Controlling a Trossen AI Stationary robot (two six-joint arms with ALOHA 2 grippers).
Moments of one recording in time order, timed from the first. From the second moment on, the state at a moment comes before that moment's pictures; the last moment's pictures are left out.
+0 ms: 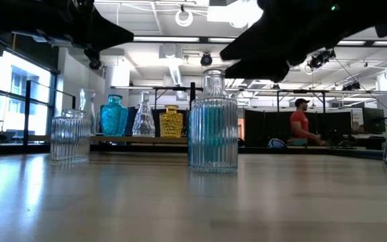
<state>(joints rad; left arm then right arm) -0.13 0.86 0.29 0.52 -0.32 -0.08 0.39 1.59 0.69 0.50 0.47 0.29</state>
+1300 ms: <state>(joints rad) -0.15 0.86 0.29 0.52 -0.32 -0.07 0.35 1.72 0.69 0.66 0.38 0.31</state>
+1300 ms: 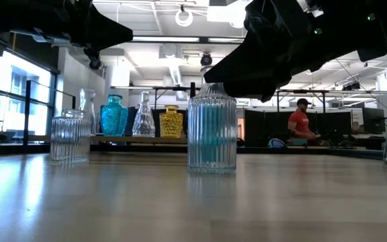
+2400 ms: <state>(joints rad) -0.15 0.86 0.29 0.52 -0.32 -0.07 0.35 1.72 0.69 0.72 0.33 0.24</state>
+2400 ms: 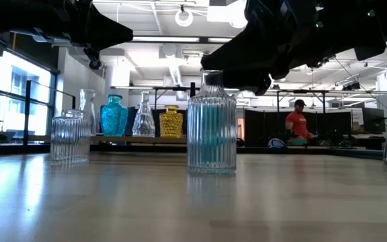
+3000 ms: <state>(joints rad) -0.15 0.86 0.29 0.52 -0.32 -0.07 0.34 1.72 0.69 0.72 0.31 0.24</state>
